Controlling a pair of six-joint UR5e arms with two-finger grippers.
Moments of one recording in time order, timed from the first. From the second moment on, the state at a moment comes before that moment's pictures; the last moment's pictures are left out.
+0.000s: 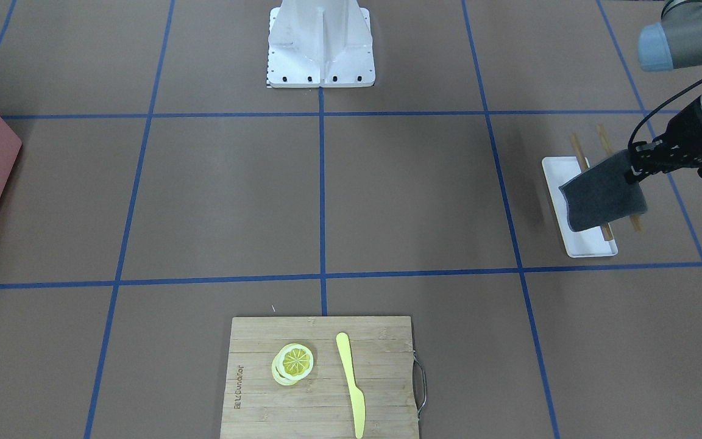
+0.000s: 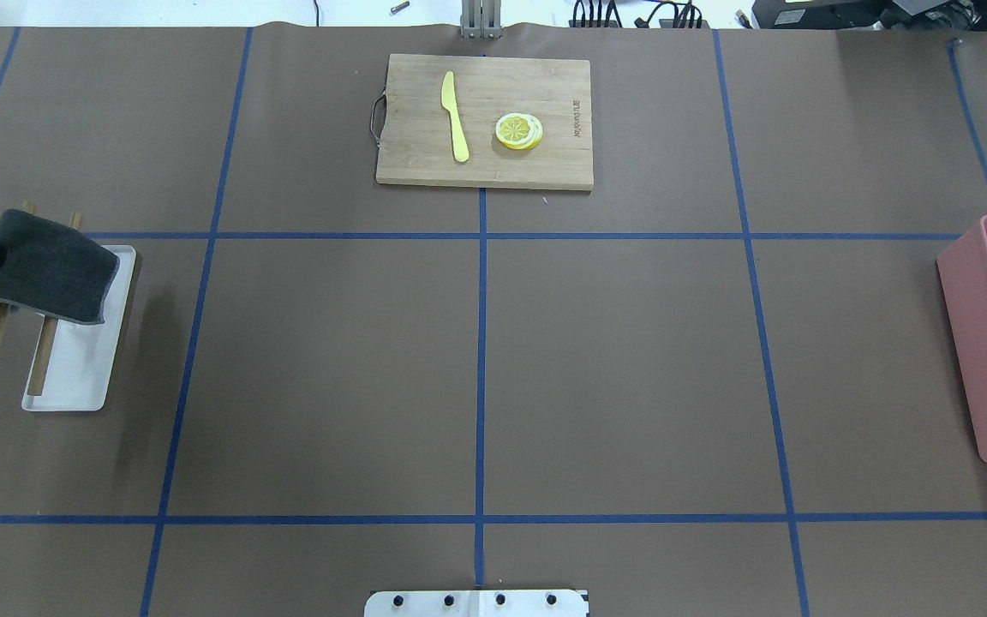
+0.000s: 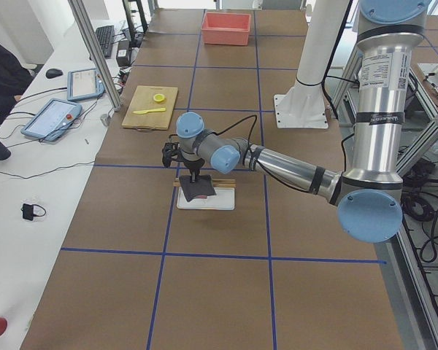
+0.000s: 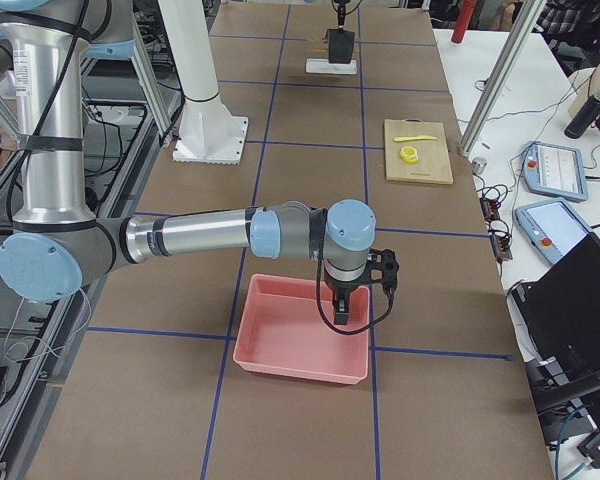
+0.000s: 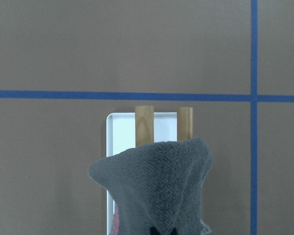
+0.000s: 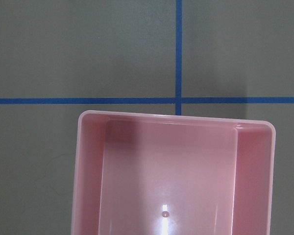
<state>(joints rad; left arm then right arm) -1.19 -1.59 -1.84 -1.82 -2.36 -0.66 1.59 -1.60 1.76 -1.70 2.39 0.01</state>
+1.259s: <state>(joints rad) -1.19 -2.08 -1.82 -1.57 -2.44 -1.41 1.47 -1.47 1.87 -1.50 2.48 0.10</state>
